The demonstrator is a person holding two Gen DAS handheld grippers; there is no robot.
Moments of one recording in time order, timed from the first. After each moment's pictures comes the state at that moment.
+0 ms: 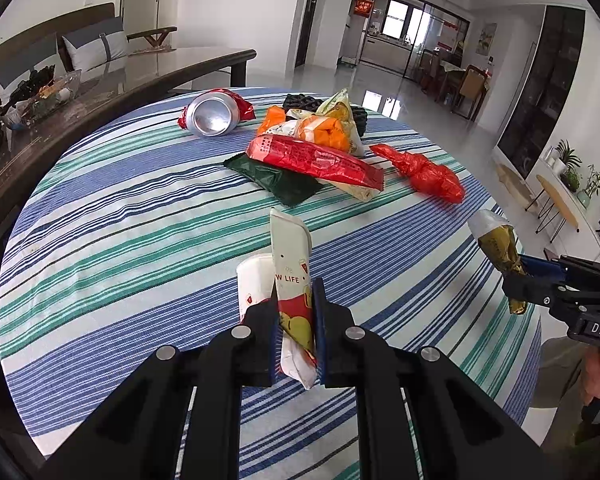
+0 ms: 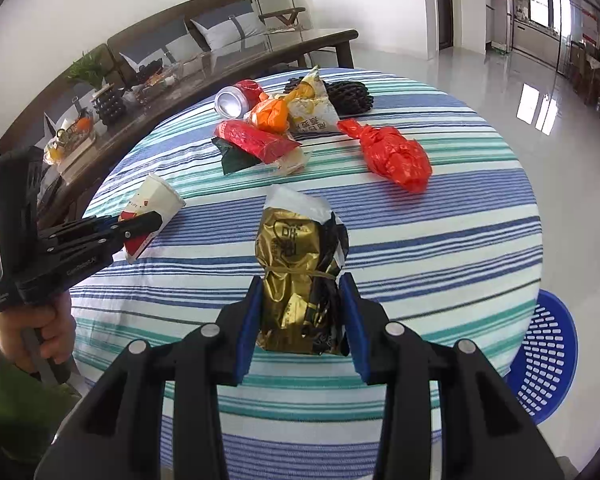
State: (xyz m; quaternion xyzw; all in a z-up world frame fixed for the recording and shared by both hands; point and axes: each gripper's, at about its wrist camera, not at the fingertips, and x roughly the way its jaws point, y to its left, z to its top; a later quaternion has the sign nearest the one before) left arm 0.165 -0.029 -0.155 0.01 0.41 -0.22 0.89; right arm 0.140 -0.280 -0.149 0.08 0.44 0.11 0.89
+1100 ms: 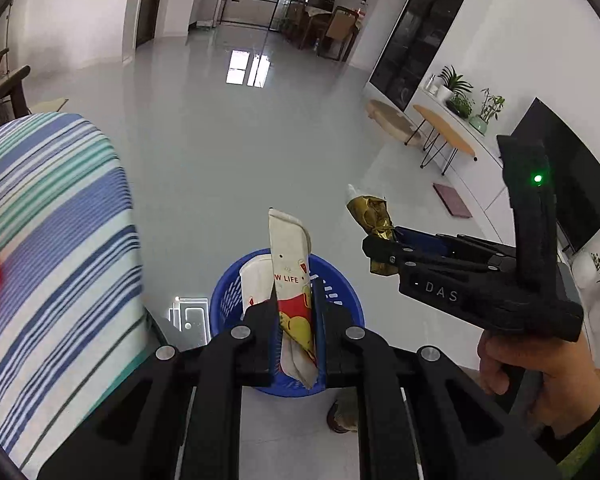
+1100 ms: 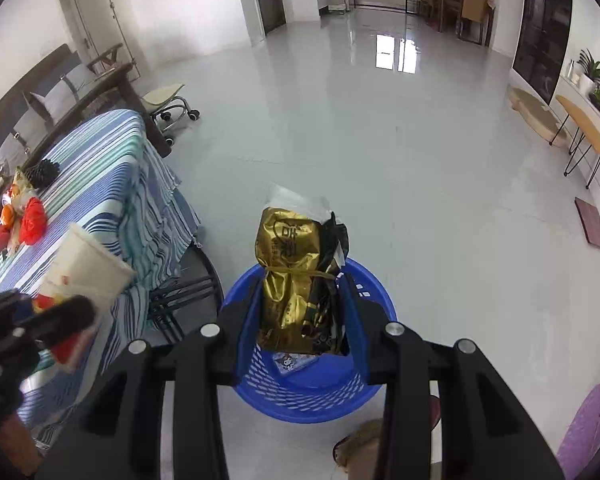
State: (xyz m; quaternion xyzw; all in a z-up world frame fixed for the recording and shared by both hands) left arm 0.117 -0.447 -0.166 0.07 0.44 -0.44 0.78; right arm 0.095 -0.602 -0.192 0.16 0.45 -0.13 0.87
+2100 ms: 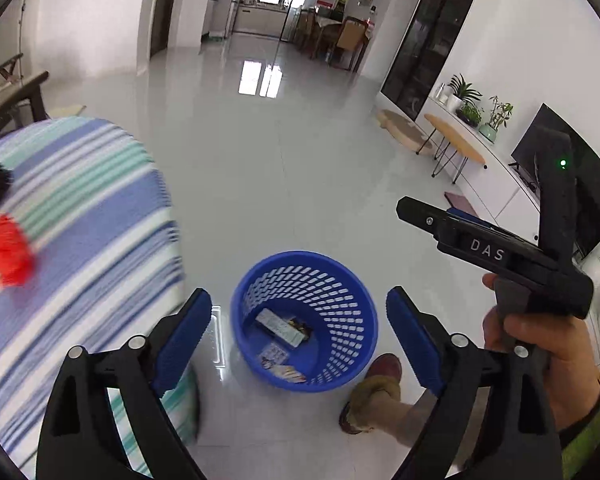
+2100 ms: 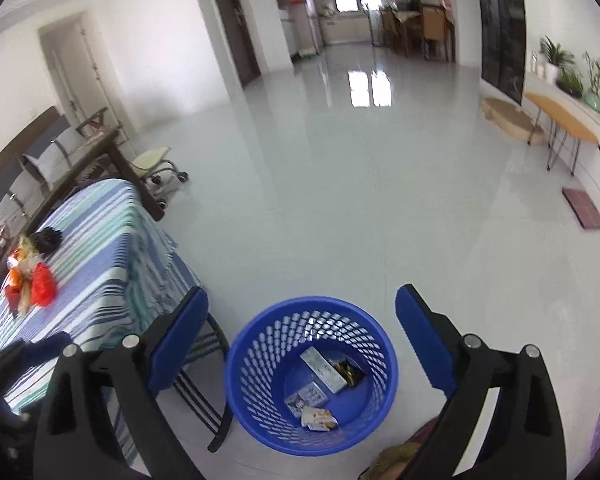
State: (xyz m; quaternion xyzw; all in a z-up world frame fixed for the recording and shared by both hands) left arm 0.115 -0.399 -0.147 0.06 0.42 -0.41 0.81; right arm 0.074 -0.594 -0.155 0.17 0.34 -0.17 0.91
